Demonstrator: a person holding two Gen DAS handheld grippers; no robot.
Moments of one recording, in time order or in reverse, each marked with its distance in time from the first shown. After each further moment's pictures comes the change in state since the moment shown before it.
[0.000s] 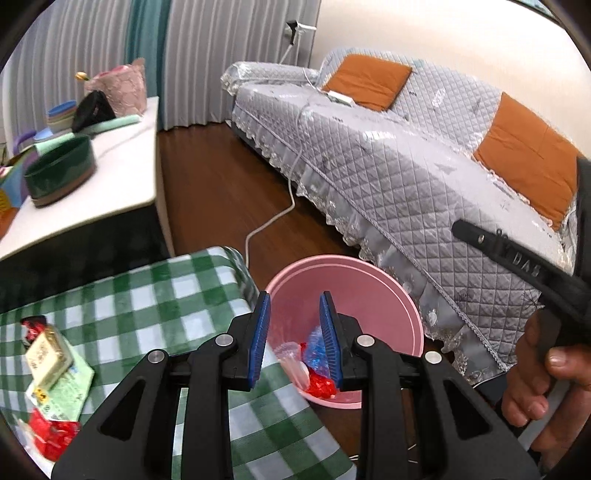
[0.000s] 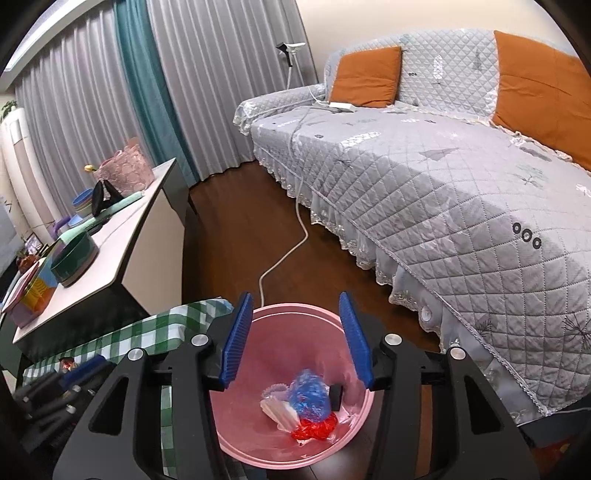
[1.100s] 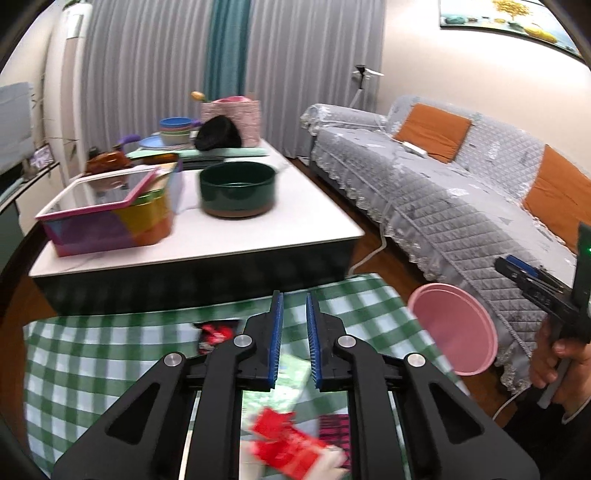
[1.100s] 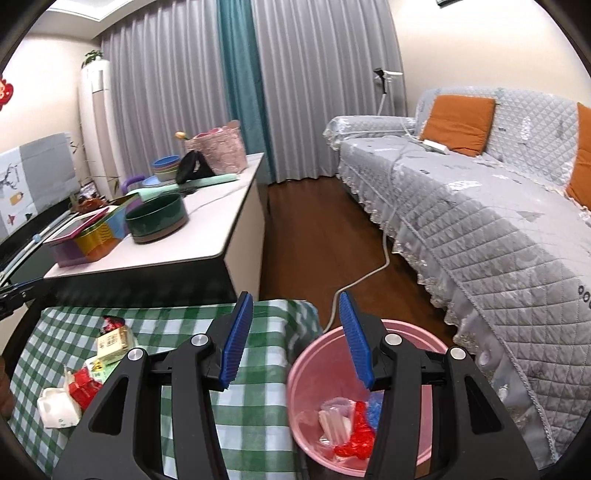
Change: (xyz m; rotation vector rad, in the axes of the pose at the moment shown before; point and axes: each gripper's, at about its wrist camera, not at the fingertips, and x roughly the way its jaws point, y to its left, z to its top) left arm -0.138 0.202 -0.024 -0.090 -0.147 0.207; right arm -0.015 0.130 -0.032 -0.252 -0.064 0.220
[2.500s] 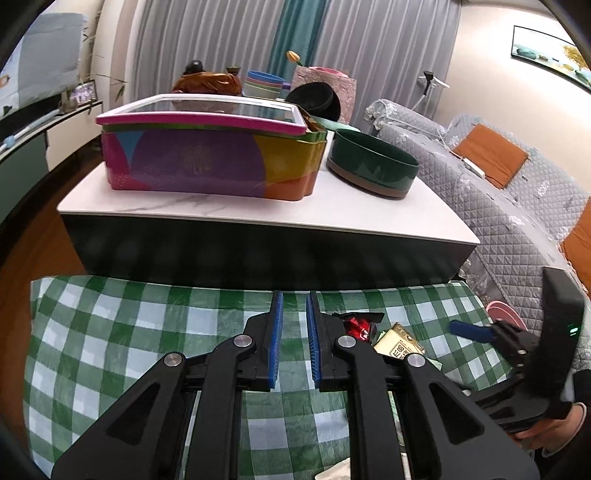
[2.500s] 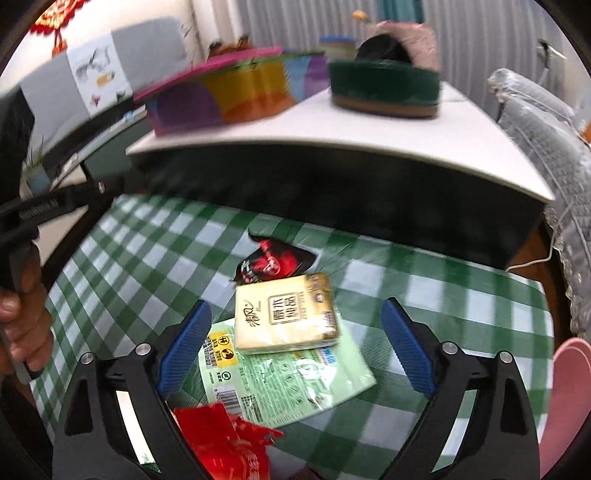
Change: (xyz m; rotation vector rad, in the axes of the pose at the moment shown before) left arm 0.054 0.158 -0.023 -0.189 0.065 0.047; right arm 0.151 0.259 -0.062 -0.317 0.400 0.372
